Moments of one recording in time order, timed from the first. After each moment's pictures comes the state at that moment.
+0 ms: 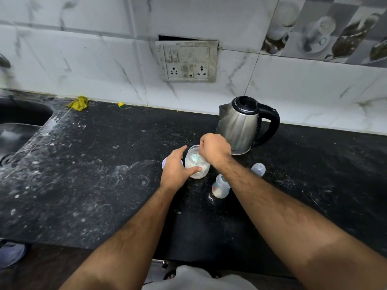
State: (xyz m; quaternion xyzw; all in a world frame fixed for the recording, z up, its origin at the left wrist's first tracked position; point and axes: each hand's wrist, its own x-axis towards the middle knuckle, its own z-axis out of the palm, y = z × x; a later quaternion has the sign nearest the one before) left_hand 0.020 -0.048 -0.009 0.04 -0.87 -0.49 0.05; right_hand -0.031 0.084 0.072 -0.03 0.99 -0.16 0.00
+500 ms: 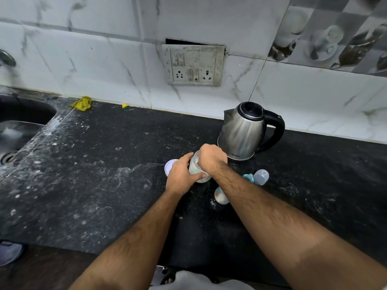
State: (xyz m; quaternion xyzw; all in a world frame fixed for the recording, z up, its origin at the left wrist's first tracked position) left_hand 0.015 -0.044 -0.018 0.02 -0.86 -0.51 0.03; right_hand -0.035 0.061 0.053 -0.01 0.99 -0.08 0.07
